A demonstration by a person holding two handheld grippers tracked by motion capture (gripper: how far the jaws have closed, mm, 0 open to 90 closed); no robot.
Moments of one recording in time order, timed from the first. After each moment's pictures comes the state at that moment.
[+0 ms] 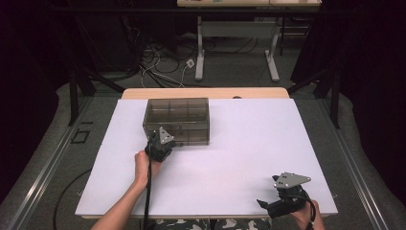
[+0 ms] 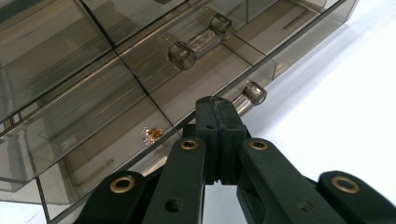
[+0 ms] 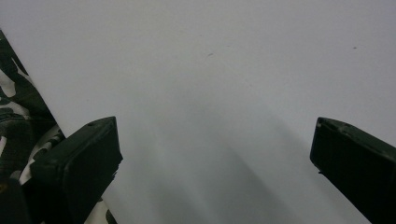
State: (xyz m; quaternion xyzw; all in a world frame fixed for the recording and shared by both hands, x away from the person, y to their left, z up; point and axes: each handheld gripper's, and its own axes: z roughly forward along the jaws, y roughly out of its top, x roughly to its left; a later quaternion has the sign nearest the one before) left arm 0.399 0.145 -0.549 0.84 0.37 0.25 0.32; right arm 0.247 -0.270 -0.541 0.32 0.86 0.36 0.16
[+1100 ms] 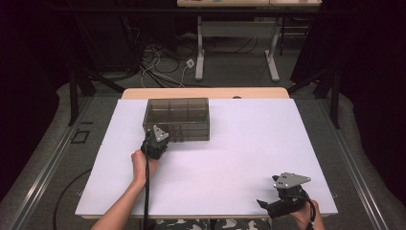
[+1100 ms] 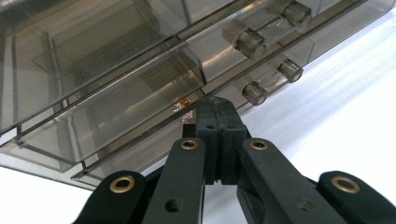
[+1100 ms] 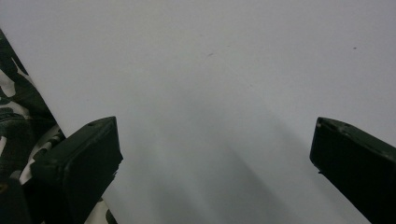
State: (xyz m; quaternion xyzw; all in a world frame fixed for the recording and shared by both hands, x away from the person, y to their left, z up) left arm 0.410 0.159 -0.555 0.81 0.41 0.27 0.32; right arm 0.247 -0.270 -0.541 0.32 0.86 0.36 0.16
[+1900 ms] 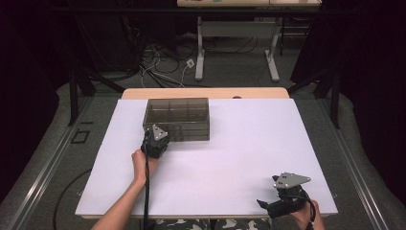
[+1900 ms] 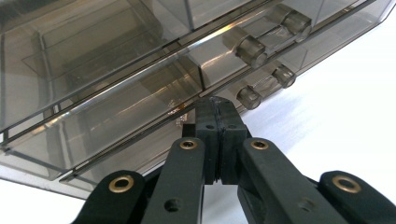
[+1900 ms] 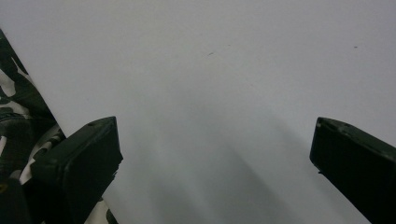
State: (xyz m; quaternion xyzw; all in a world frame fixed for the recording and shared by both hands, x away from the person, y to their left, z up) left arm 0.412 0.160 -0.556 0.81 0.41 0.26 0.34; right arm 0.247 -0.270 -0.541 0.32 0.86 0.36 0.16
